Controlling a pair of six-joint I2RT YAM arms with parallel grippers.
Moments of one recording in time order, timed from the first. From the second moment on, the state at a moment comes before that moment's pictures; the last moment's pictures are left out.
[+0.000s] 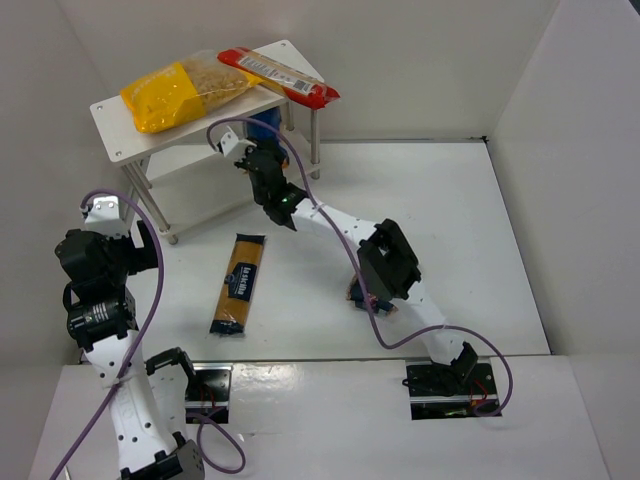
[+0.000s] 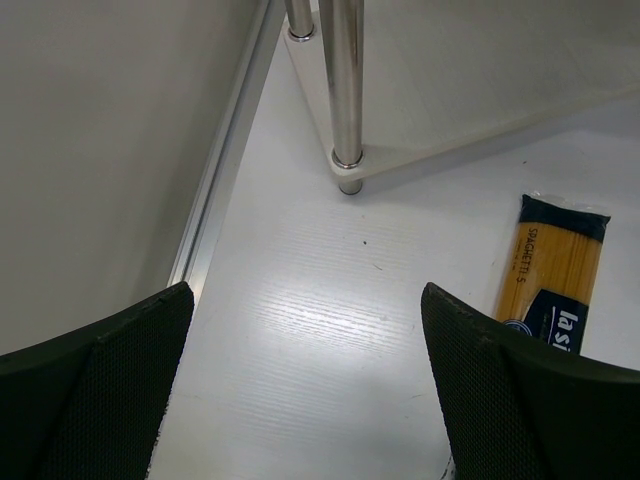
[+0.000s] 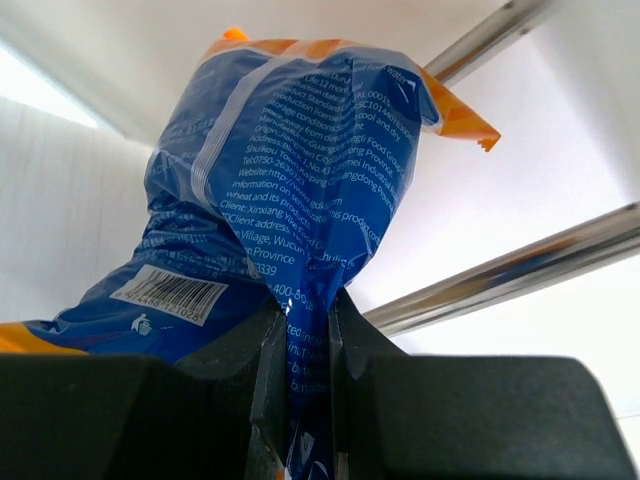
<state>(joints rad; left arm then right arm) 0.47 0.63 0.91 -0.66 0.16 0.15 0.86 2.41 2.15 0.30 0.67 -0.79</state>
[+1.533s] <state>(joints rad) 0.48 0.63 0.90 -0.66 0.17 0.16 0.88 2.52 1.89 0.85 0.64 -1.26</state>
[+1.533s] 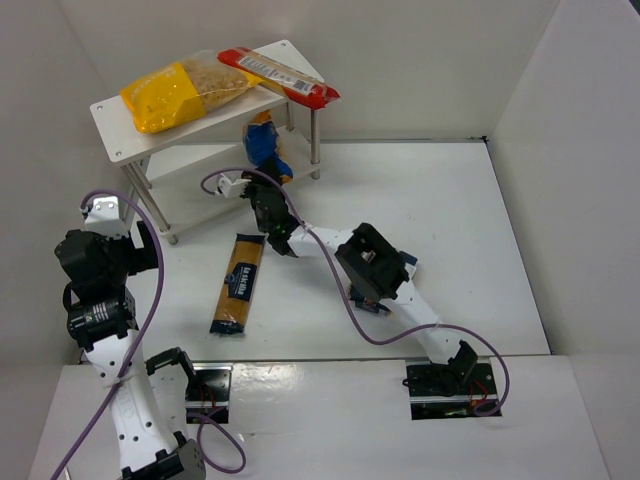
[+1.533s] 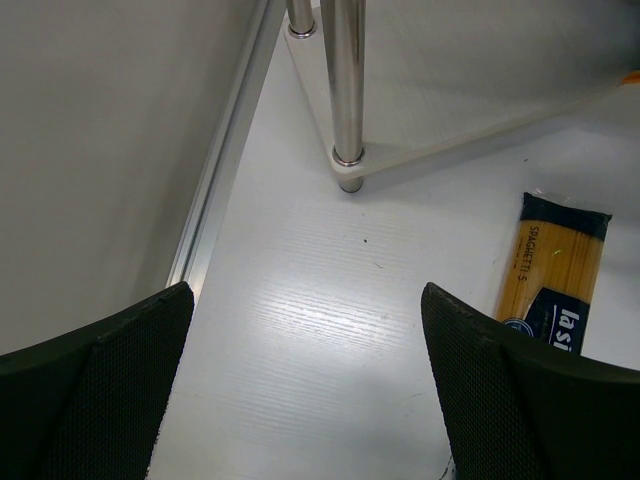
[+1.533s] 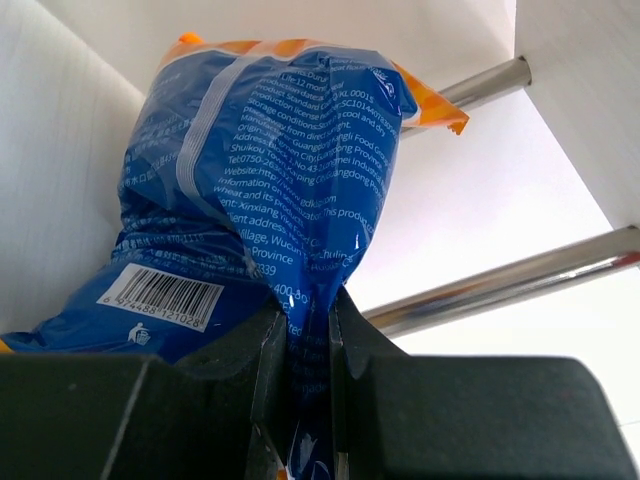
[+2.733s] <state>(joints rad) 0.48 0.63 0.90 -0.66 0.17 0.16 0.88 2.52 1.88 0.92 0.66 -1.26</state>
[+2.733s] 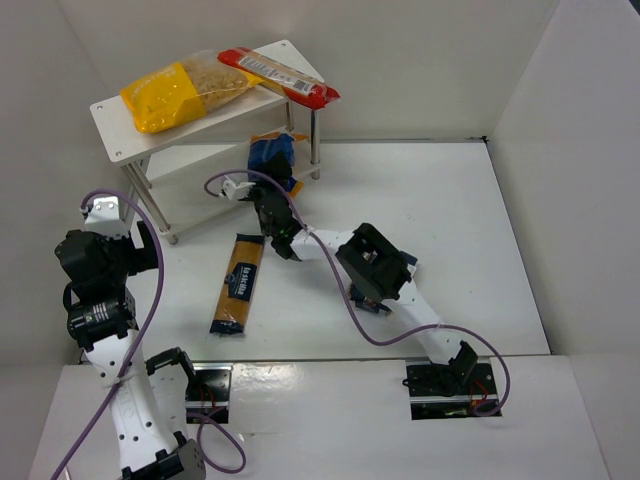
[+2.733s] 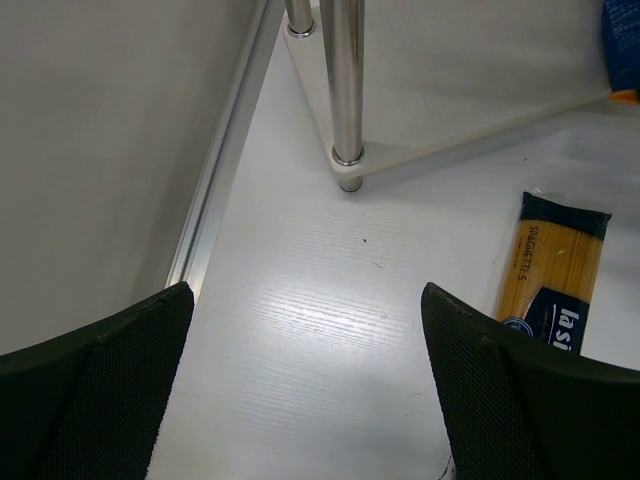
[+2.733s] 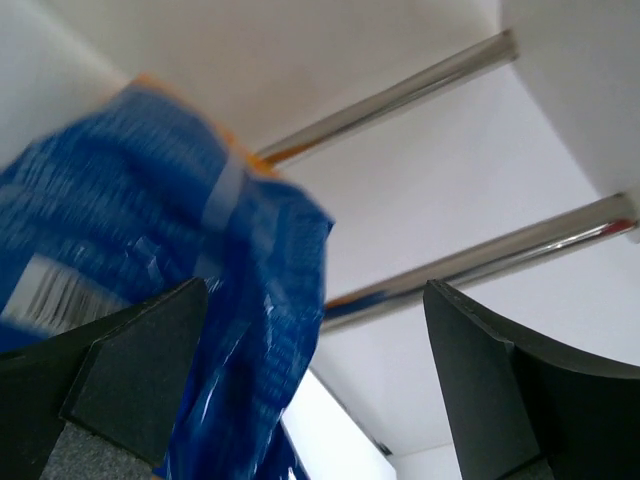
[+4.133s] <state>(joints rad) 0.46 0.70 0.89 -0.68 0.35 0.26 0.25 1.37 1.17 -0.53 0.21 -0.08</state>
